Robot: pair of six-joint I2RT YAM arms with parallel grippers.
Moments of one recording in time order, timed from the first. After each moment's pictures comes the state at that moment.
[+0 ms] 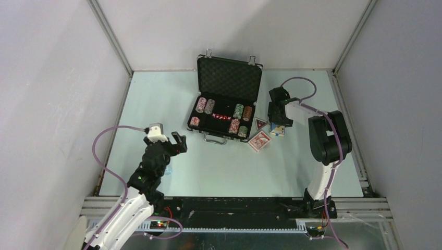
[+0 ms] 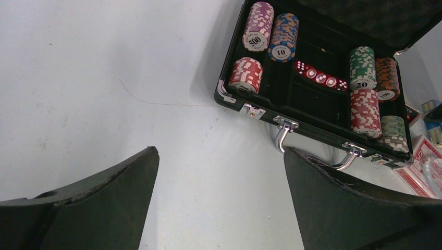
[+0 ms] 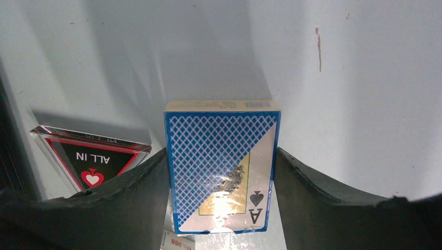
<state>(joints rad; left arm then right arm) -0.42 0.49 0.24 -0.04 -0.34 -0.38 0.29 1.91 1.23 -0.47 0.27 0.44</state>
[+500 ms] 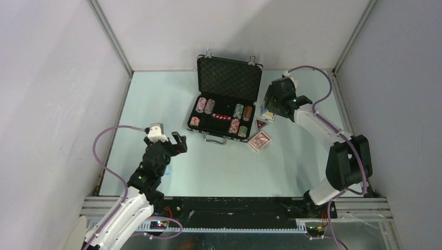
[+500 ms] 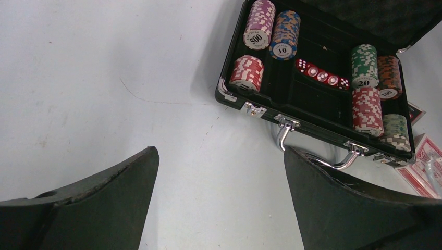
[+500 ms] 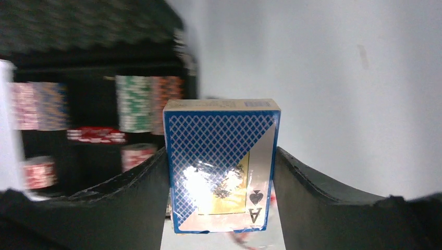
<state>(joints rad) -0.42 0.50 0.24 -0.04 -0.34 -0.38 0.36 1.62 1.23 -0.47 0.22 0.62</state>
